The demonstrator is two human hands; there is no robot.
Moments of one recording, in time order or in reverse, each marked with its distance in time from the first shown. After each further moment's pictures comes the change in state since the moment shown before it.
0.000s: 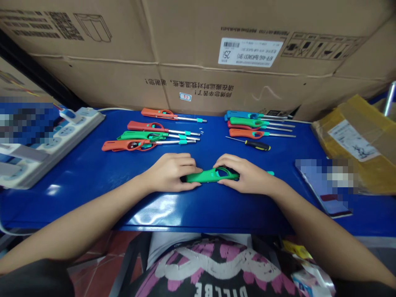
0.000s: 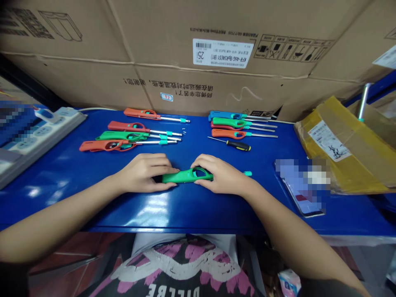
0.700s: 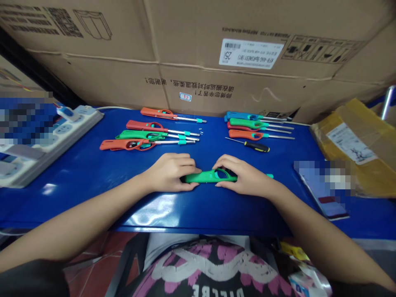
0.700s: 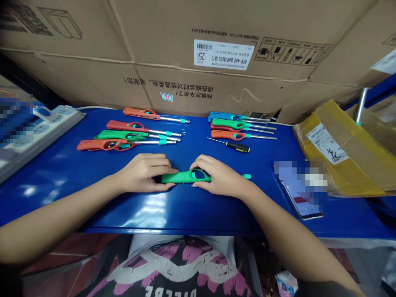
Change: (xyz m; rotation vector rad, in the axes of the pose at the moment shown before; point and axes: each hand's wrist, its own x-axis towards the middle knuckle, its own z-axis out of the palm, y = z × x) left_hand 0.000 -0.003 0.006 0.028 0.009 0.001; right_hand 0.001 0.000 0.002 0.006 -0.020 0.051
